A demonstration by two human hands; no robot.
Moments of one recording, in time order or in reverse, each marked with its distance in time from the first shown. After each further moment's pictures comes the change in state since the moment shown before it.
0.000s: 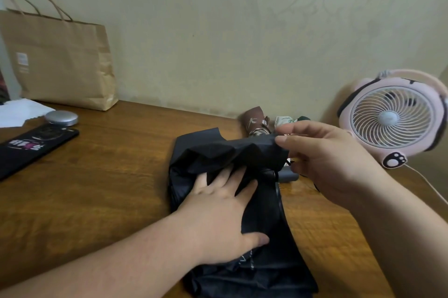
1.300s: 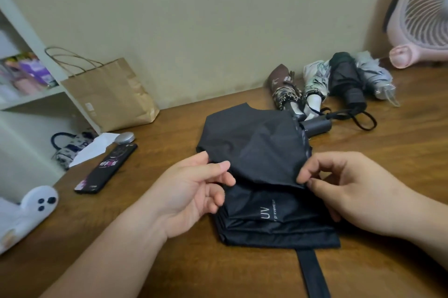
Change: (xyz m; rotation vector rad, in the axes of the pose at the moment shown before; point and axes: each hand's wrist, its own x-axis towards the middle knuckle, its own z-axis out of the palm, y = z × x) left_hand -0.062 -0.007 -0.044 -1.562 0.071 -0.549; right_hand -0.071 0.096 -0.027 -0.204 -0.303 -0.077
